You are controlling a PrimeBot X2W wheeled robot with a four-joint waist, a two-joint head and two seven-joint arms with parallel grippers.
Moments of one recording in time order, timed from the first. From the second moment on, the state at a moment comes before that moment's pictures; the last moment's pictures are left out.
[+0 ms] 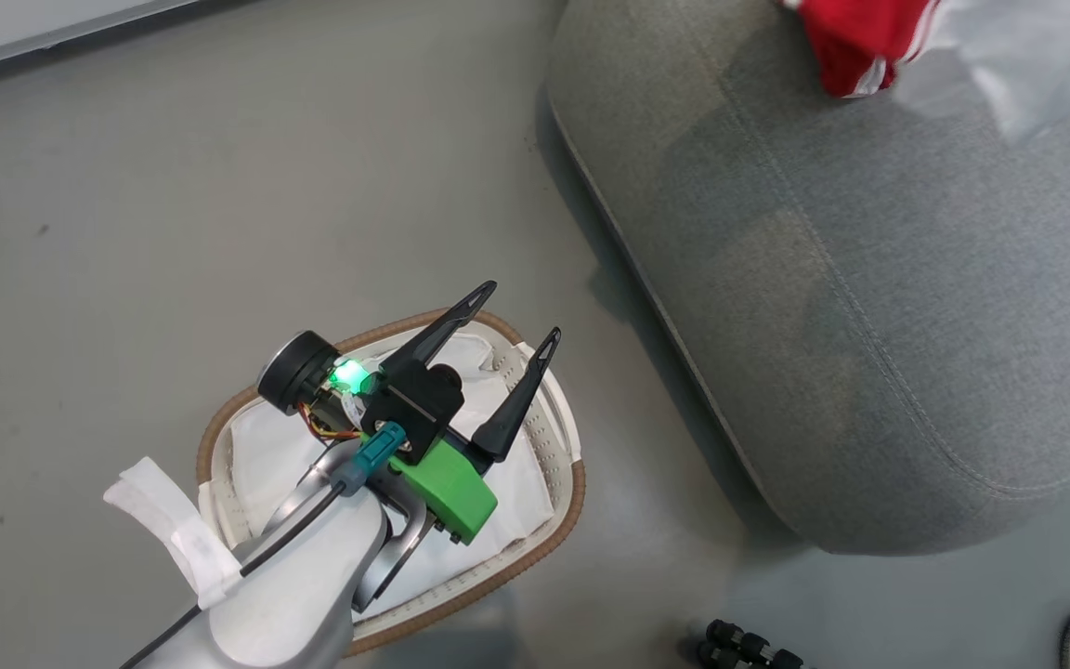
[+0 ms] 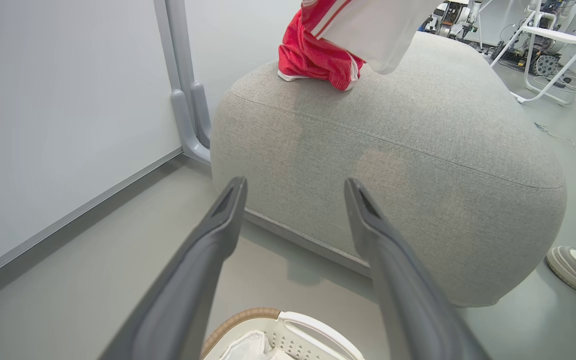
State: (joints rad) left arm -0.56 0.27 -0.81 0.33 -0.36 -0.06 -0.23; right arm -0.86 -0.21 -0.21 0.12 -0.10 0.13 -0.26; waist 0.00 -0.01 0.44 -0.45
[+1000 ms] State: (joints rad) left arm -0.62 0.32 -0.83 0.18 -0.32 -0.03 -0.18; right arm -0.94 -0.43 -0.42 0.68 -0.18 0.13 -0.26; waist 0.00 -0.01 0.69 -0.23
